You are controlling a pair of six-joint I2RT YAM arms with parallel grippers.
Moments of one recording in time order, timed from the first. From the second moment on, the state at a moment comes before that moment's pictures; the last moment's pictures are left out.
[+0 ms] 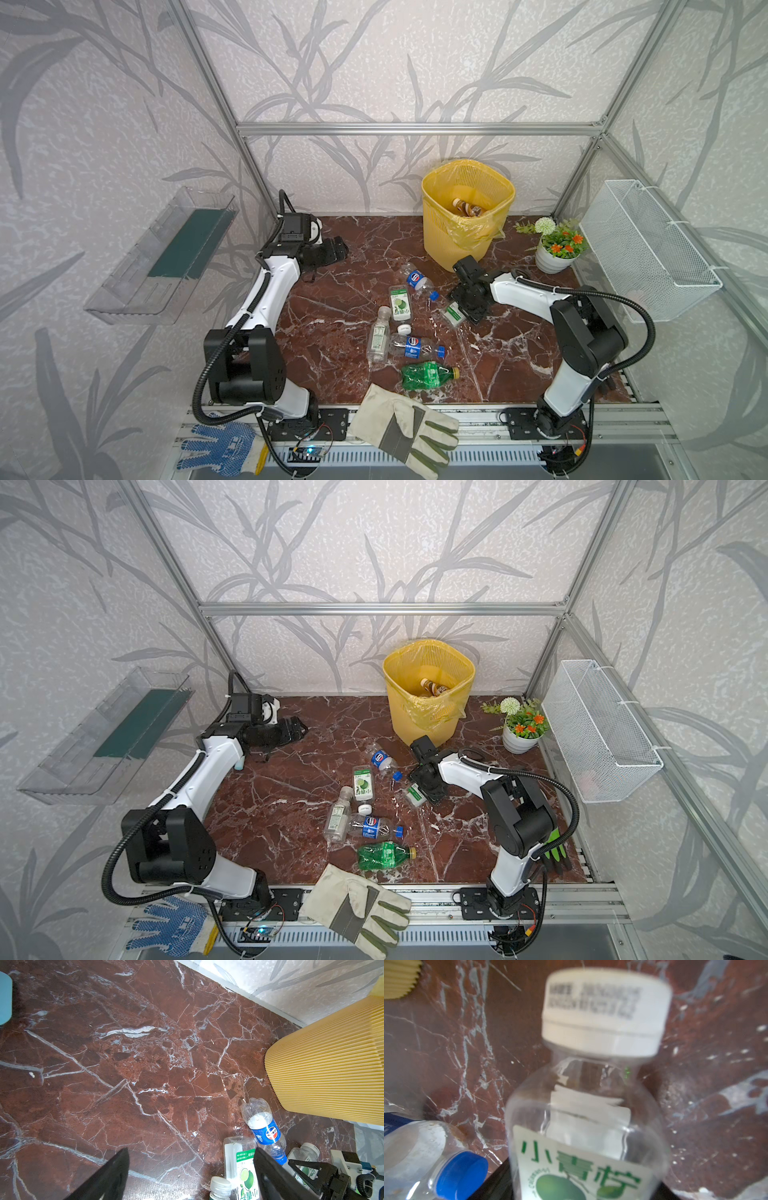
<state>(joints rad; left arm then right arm) 0.04 1.51 1.29 -0.65 0.29 -0.31 0.52 1.76 1.07 -0.60 -0.03 1.31</state>
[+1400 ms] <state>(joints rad) 0.01 1.53 1.26 -0.62 0.35 -0.31 0.00 0.99 0.74 -0.64 -0.08 0.74</state>
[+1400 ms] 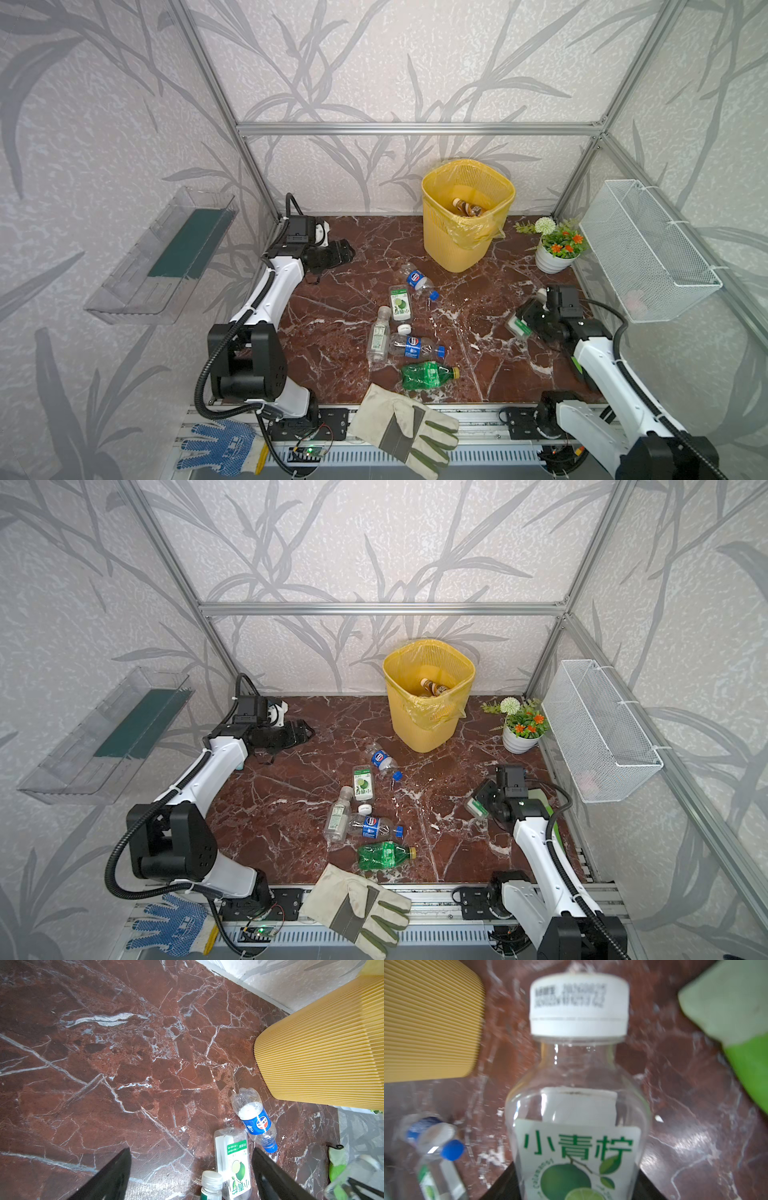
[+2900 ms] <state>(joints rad) -0.40 1.23 0.91 -0.81 0.19 -0.42 -0.12 1.22 0.84 -0.45 -0.37 0.61</state>
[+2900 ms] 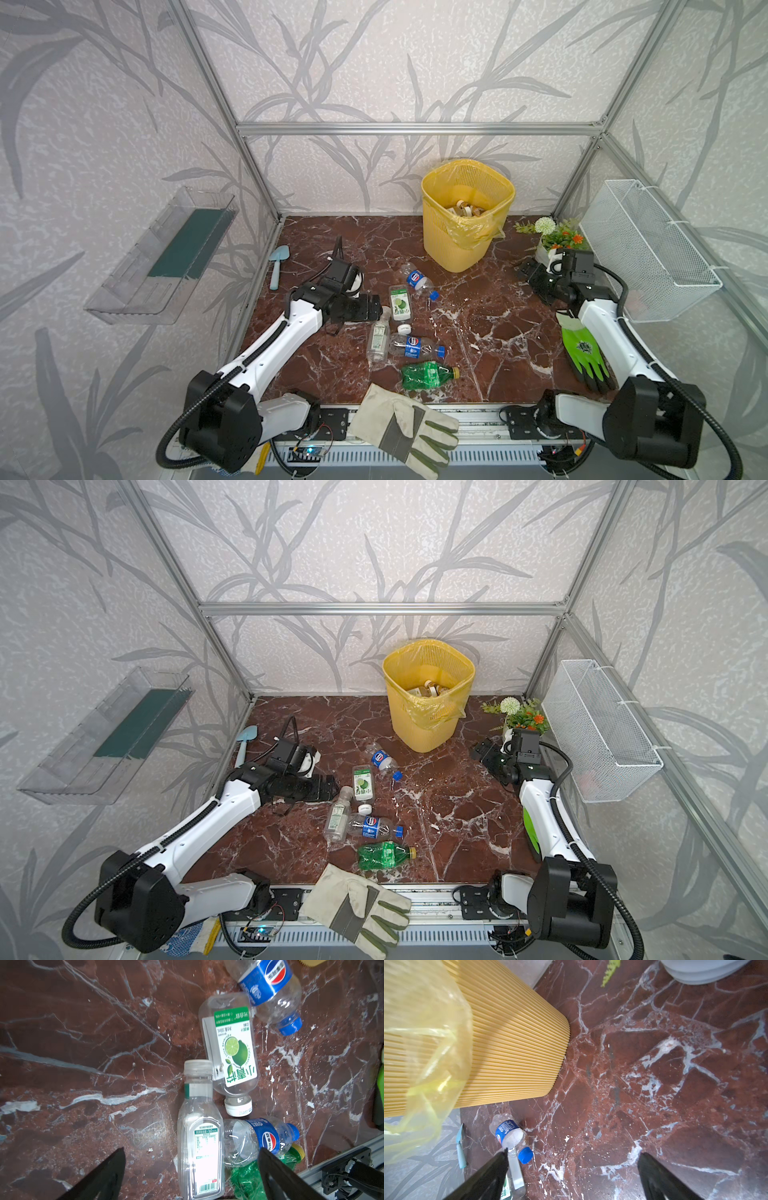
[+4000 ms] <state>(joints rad) -0.57 1.48 0.86 -0.71 0.09 -0.51 0.39 1.45 0.94 -0.50 0.00 0.34</state>
